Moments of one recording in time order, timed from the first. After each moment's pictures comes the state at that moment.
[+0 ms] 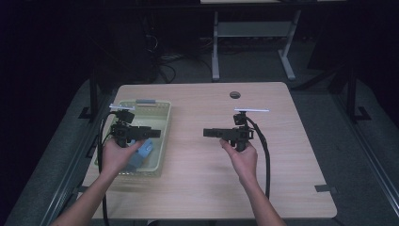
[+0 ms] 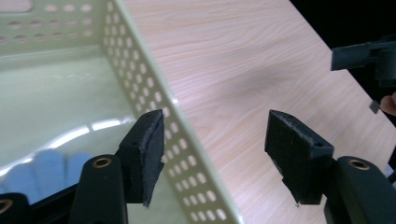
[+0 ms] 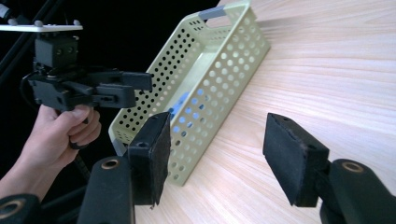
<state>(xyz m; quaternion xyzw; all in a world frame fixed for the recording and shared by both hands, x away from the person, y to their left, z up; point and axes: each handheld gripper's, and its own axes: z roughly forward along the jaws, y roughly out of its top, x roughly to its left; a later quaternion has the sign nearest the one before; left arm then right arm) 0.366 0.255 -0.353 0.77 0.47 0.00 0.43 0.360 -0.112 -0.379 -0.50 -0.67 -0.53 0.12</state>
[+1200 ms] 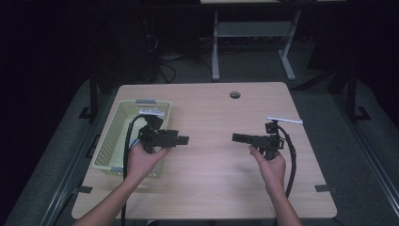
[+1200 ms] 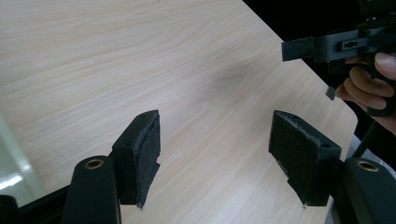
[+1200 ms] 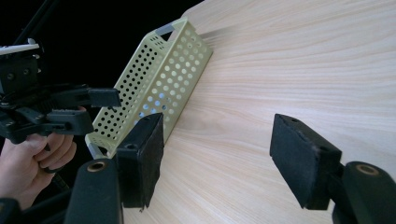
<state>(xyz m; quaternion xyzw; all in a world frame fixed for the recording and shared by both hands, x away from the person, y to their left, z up) 0.349 0.178 -0.355 0.79 0.41 -0.02 0.45 0.338 -0.191 -0.396 -0.56 -0.63 -0.53 0.10</state>
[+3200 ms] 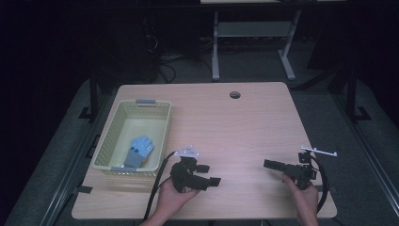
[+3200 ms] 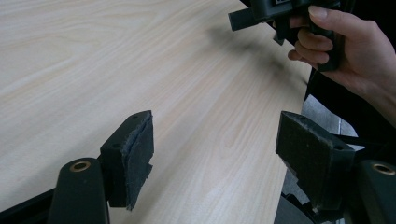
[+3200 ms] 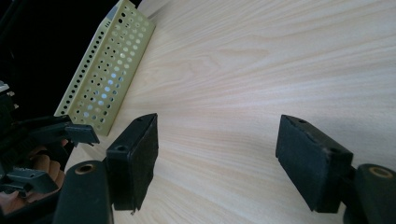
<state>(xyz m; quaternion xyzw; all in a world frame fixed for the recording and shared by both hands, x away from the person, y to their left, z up) 0.273 0.101 -0.426 0.82 0.33 -0.08 0.47 0.278 -0.282 -0.462 -0.60 -0.61 -0.51 0.10</state>
